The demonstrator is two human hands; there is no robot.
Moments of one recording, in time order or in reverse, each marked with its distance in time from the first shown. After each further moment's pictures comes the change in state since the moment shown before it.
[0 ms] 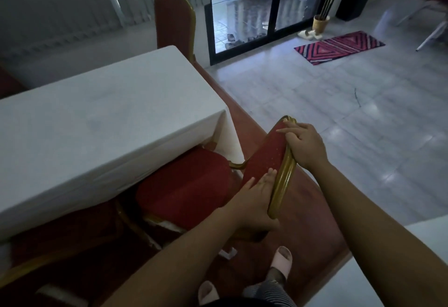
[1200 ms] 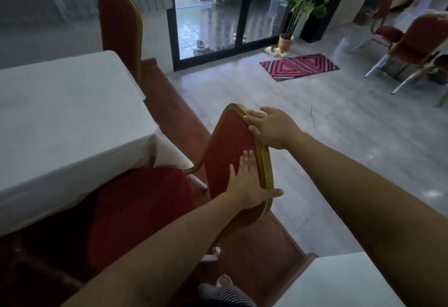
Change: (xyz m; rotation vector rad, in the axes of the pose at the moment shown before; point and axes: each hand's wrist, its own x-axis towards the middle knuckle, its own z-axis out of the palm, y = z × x) left_hand 0.254 0.085 -0.018 -0.114 0.127 -0.284; right_hand 0.186 0.086 -0.127 -0.910 -0.373 -0.433
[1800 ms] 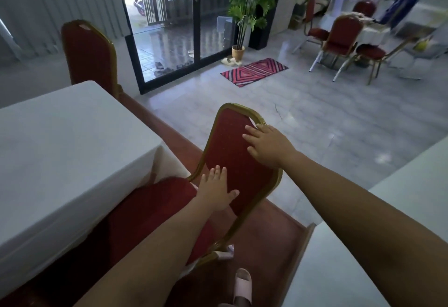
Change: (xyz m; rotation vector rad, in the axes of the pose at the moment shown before) left_hand -0.100 -0.132 -0.035 0.347 -0.064 0.125; right_hand -0.091 -0.142 -0.015 -0.019 0.004 0.262
